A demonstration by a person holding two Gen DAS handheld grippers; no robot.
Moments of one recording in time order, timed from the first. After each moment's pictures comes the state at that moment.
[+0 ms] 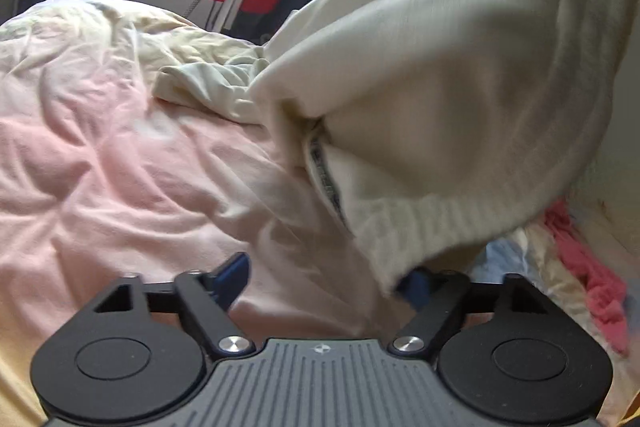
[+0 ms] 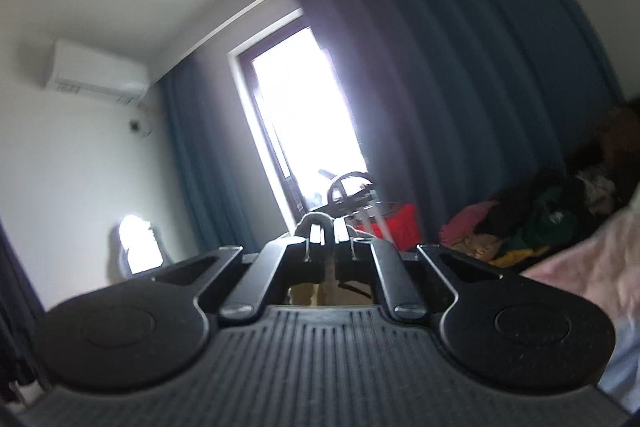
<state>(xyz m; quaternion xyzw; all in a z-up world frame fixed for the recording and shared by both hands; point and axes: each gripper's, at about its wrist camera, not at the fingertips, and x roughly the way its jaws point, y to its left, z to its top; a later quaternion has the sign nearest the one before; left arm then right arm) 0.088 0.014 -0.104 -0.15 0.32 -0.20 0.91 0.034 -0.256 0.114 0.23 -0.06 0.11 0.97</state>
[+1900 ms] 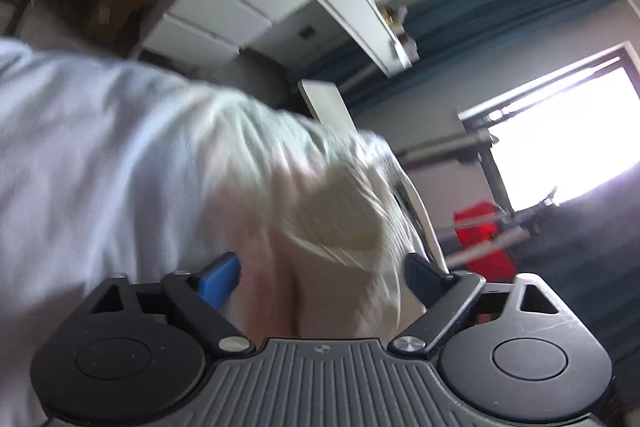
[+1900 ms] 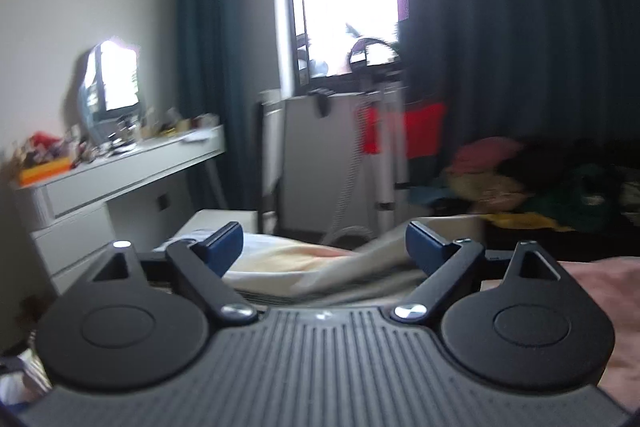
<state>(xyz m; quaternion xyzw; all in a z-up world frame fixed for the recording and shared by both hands) 0.105 0.272 -0.086 -0.54 0.17 0.18 0.81 0.300 -0.142 0.088 0.03 0.12 0.13 0.98</state>
